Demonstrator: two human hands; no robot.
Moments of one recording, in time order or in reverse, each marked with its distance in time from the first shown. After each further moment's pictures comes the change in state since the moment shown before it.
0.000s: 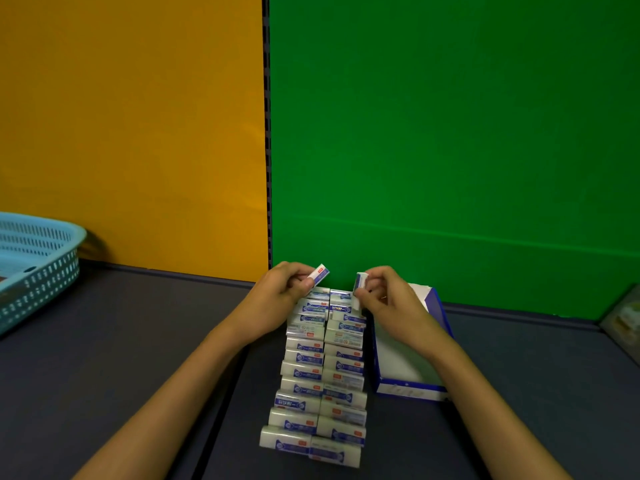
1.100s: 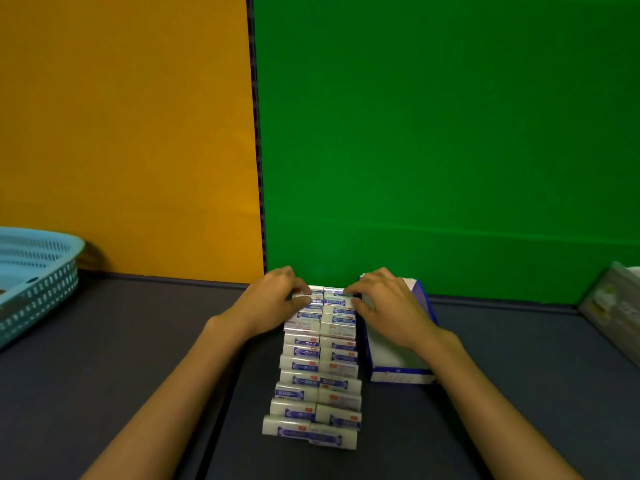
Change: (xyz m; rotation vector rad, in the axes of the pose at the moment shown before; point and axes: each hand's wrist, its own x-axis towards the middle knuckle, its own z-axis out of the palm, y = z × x) left_hand 0.007 0.002 -0.004 0.541 -0.181 0.077; right_hand -0.005 0.003 -0.004 -0.736 -0.033 -0.260
